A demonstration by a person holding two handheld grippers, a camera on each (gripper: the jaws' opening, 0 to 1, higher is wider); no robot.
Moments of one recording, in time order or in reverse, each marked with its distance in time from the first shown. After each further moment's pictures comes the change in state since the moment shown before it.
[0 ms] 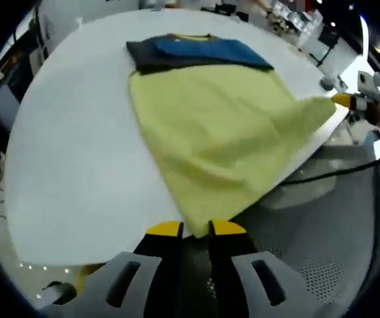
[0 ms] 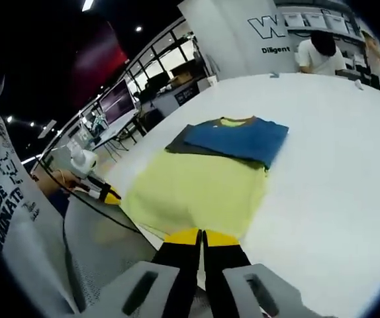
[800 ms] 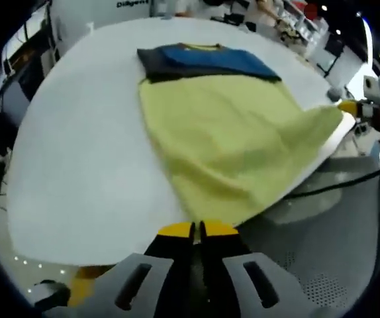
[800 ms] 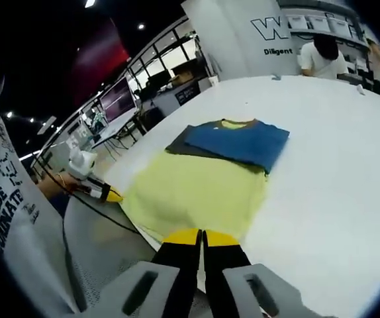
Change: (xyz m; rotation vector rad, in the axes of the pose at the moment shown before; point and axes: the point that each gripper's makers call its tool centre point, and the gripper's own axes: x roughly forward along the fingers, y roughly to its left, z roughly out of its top) left arm -0.013 0.004 0.026 -0.106 -0.219 0.014; right arm -0.002 0.000 0.010 -0.017 -0.008 -0.008
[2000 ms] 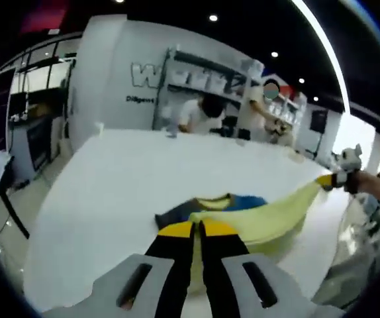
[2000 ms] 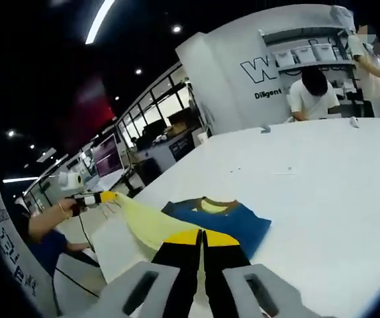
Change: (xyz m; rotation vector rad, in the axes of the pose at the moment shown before) left arm -0.020 0.031 0.247 0.080 -0.582 -0.052; right arm 0.024 -0.071 0.162 0.013 -0.320 -0.010
